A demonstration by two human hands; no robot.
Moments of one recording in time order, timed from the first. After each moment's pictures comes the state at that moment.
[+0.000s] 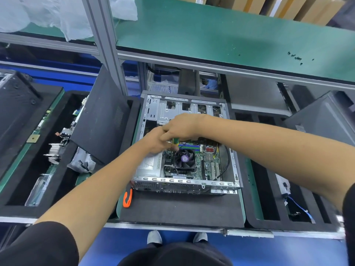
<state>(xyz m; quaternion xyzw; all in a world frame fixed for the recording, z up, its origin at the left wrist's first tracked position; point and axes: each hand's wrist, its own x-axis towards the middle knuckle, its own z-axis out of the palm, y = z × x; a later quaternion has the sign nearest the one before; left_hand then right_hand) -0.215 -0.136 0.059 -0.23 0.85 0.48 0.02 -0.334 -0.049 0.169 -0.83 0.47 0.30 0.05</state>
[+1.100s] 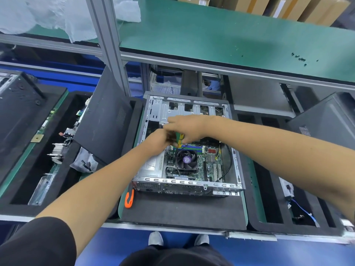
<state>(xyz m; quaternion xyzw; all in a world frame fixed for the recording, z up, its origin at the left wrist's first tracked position) -0.212 -0.138 0.047 -0.18 0.89 0.43 -0.02 -0.355 -0.044 0.152 -0.79 0.58 0.13 0.15</state>
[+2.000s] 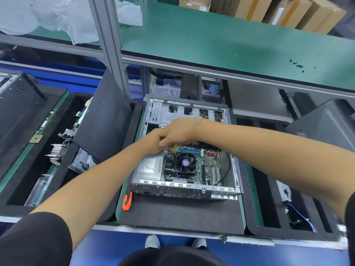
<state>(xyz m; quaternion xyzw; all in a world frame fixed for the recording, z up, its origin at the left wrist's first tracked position) -0.213 -0.151 0.056 -0.20 0.87 0.46 0.02 -0.329 -0.058 0.160 -0.78 0.55 0.26 0.11</state>
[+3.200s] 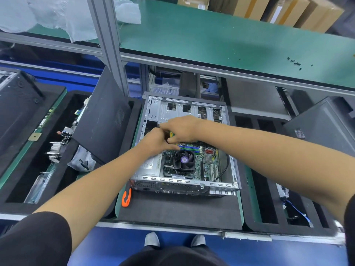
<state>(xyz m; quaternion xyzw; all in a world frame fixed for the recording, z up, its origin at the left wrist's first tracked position) -0.209 -0.134 0.047 -0.25 0.87 0.42 -0.03 -0.331 -0.043 0.154 -0.70 0.68 0.13 0.16</state>
